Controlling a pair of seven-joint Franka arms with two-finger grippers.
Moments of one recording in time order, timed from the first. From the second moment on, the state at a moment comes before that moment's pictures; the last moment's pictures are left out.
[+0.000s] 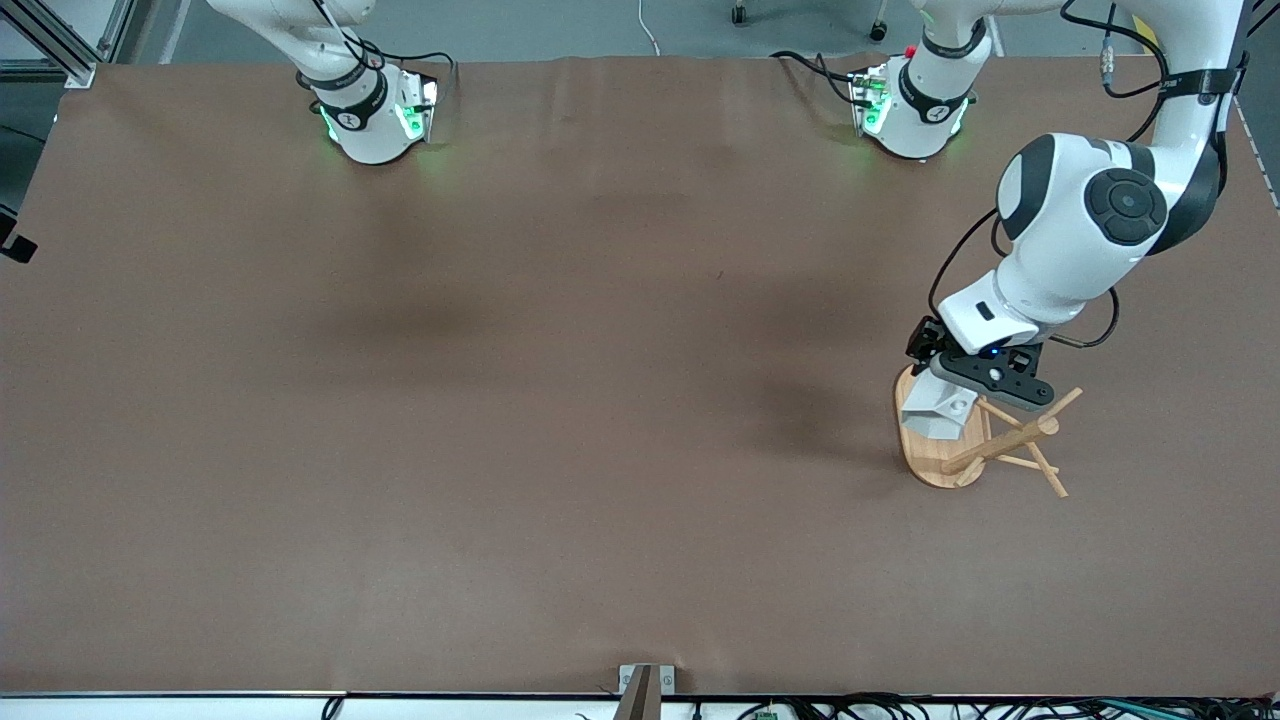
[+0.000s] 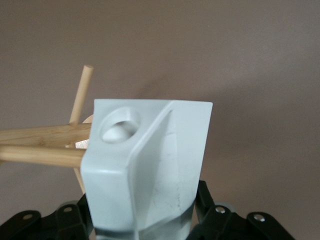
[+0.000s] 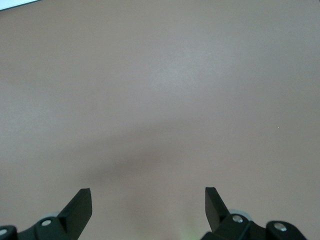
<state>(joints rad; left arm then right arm) 0.01 0.12 -0.21 -2.06 0.01 2.32 0.21 -0.11 0.03 -0.07 -1.40 0.00 1.43 0.06</state>
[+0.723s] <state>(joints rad) 0.01 0.13 -0.16 -2.06 0.01 2.36 0.27 -0.11 0.03 -0.07 -1.40 0.00 1.43 0.06</state>
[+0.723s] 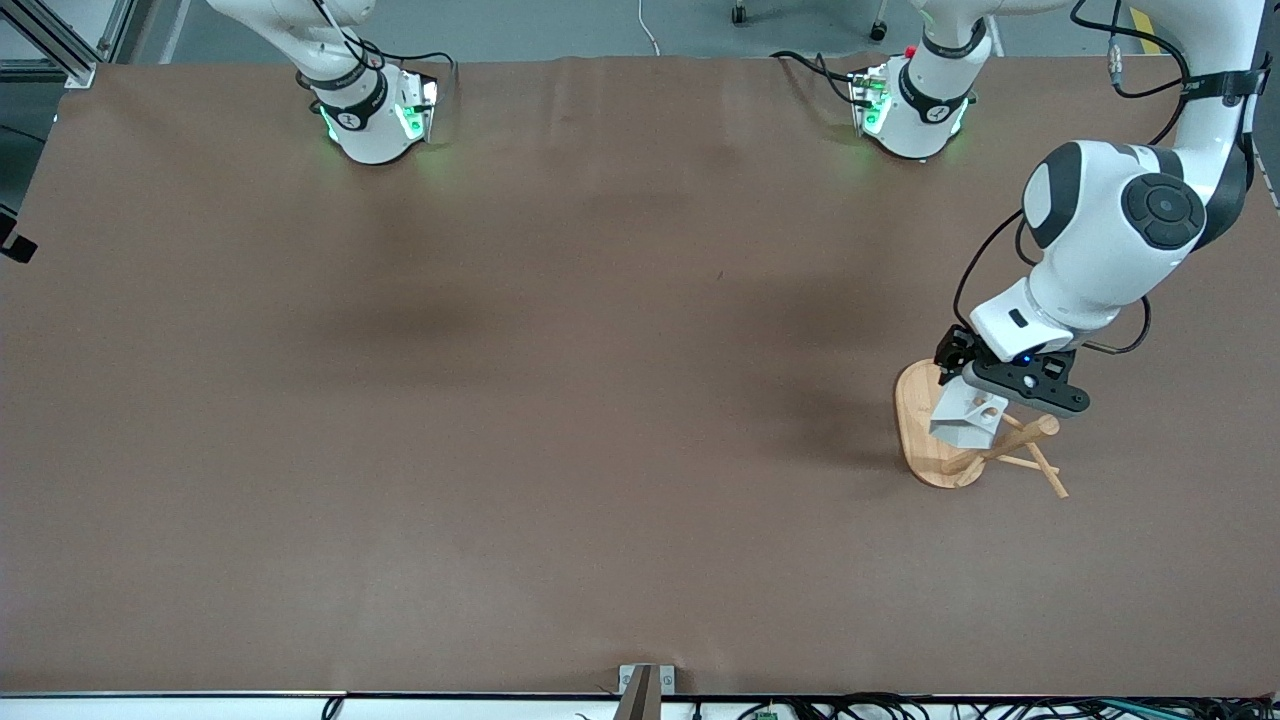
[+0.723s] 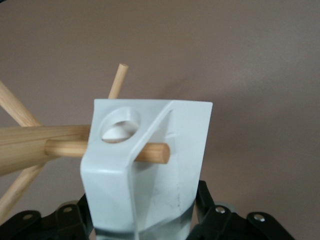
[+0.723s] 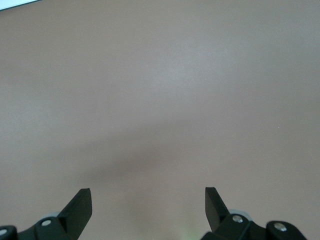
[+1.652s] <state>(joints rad) 0.01 0.10 -0.15 -1.93 0.00 2.15 0.25 -0.11 0.03 -0.07 -1.40 0.00 1.43 0.06</state>
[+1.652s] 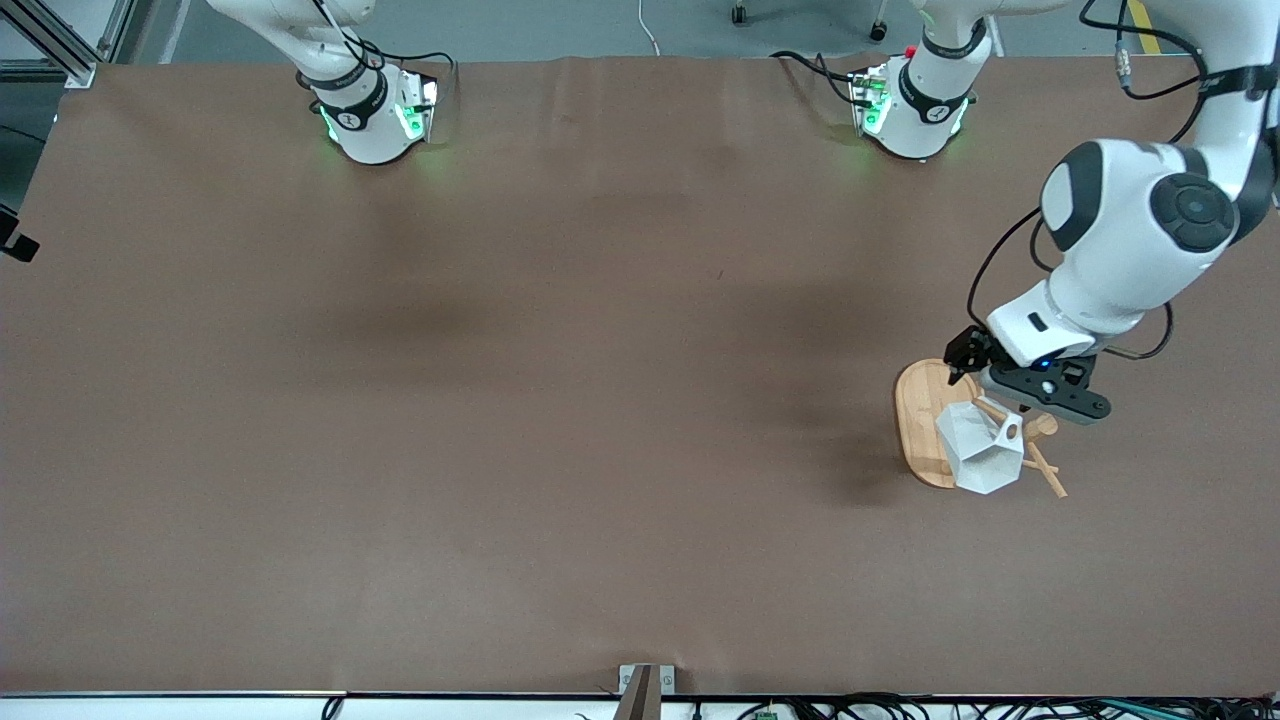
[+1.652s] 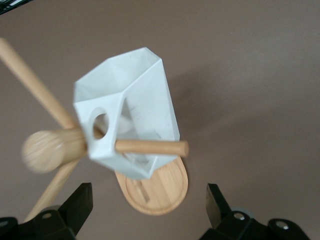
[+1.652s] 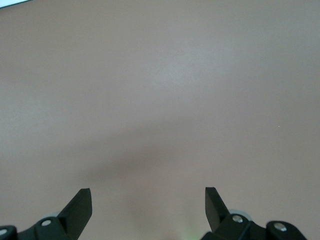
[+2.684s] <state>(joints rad) 0.03 -0.02 -0.14 -1.53 0.00 1.53 0.10 -0.11 0.03 -0.07 -1.40 0.00 1.43 0.05</state>
